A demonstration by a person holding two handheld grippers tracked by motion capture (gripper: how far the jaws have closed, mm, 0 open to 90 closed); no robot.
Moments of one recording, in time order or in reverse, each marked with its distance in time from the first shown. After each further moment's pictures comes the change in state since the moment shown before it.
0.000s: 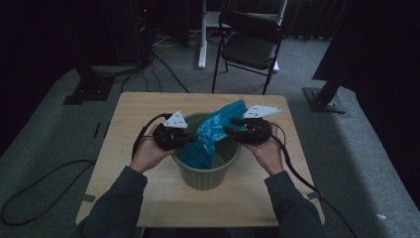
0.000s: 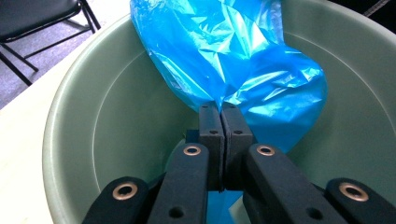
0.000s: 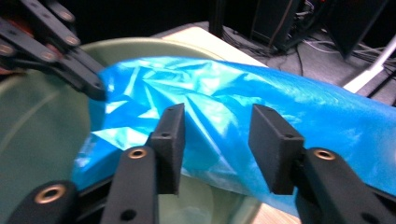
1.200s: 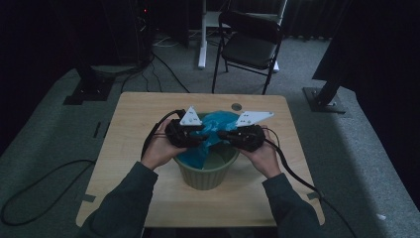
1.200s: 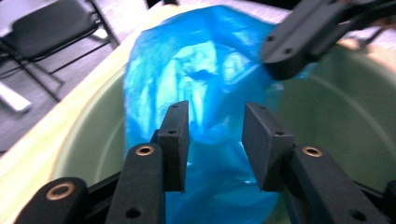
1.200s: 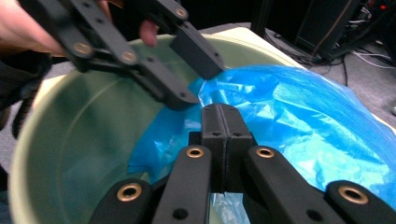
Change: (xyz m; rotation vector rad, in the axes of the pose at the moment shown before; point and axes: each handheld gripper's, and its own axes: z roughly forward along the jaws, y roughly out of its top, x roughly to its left) left arm -0.015 0.033 0.015 0.006 0.095 0.053; right arm 0.021 0.000 0.004 0.001 0.170 -0.091
